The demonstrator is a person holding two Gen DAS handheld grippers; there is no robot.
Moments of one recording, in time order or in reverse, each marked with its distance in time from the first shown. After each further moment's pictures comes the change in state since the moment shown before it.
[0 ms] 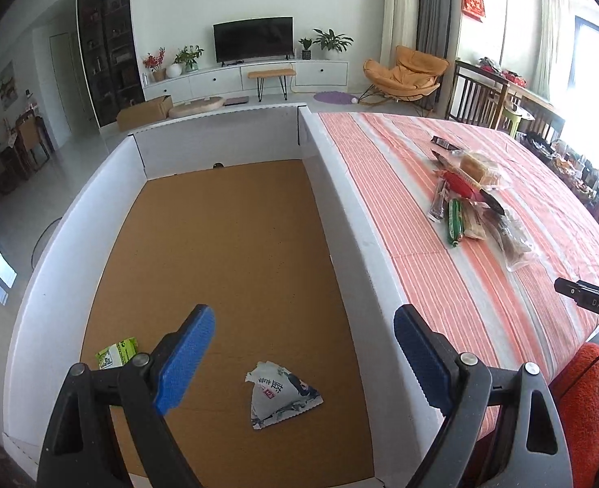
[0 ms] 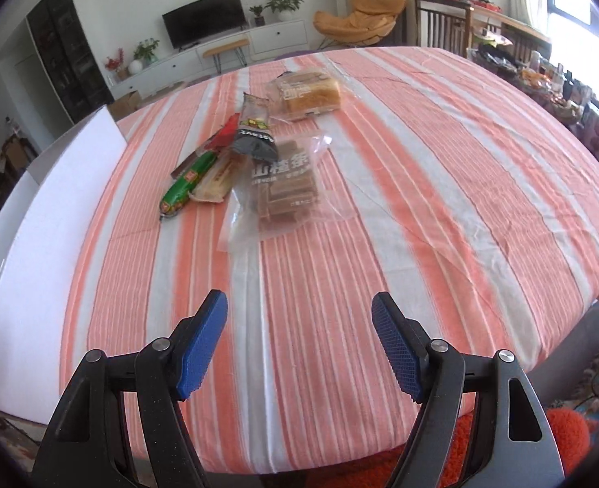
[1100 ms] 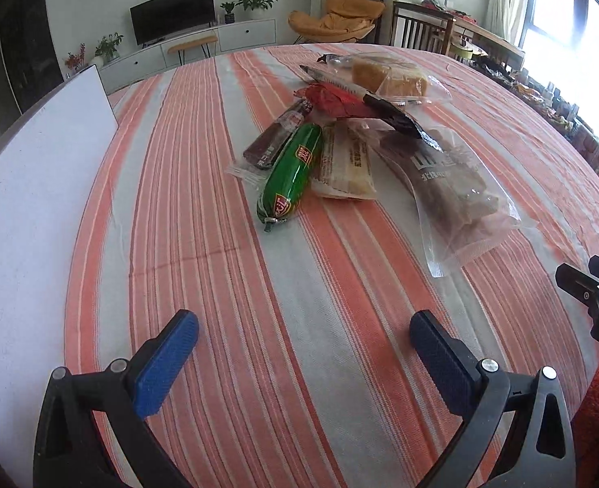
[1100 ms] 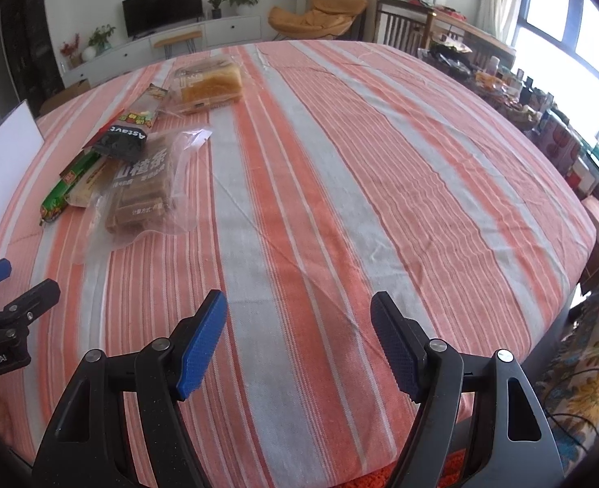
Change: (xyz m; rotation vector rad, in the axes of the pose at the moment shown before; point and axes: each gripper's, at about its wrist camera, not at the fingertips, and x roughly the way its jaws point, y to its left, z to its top) left arm 0.138 -0.196 -0.005 0.174 0.134 -0.131; right arm 0.027 -0.059 -0.001 -0.009 -0.016 -0.151
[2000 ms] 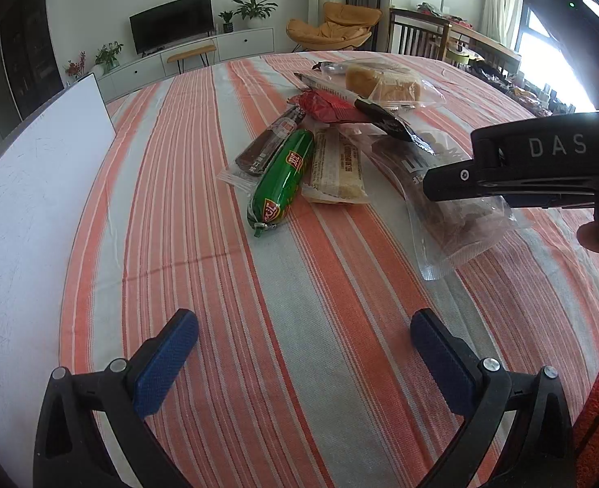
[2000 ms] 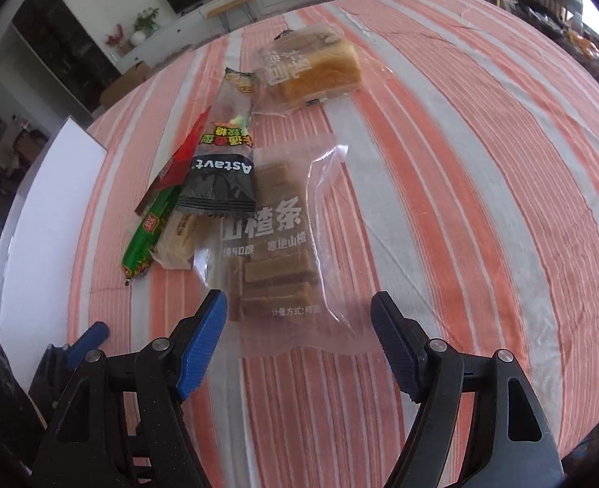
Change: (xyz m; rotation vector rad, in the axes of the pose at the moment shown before) left arm 0.003 -0.002 -0.001 0.004 -0.028 0.001; right arm 0.049 0.073 0.082 -0.013 0.190 0.297
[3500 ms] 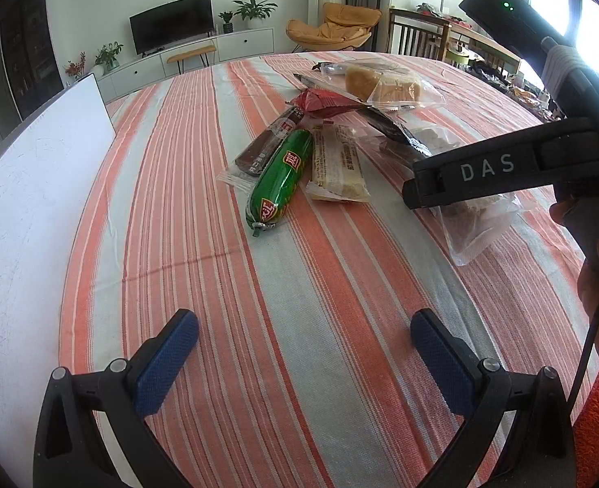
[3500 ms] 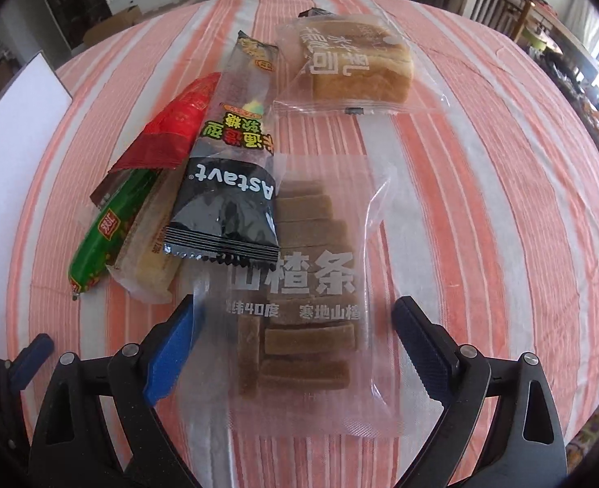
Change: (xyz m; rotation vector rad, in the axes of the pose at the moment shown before) left arm 0.000 0.000 -0.001 0.000 -0.001 0.000; right arm 0.032 0.019 0.017 -0.140 0.063 -0.161
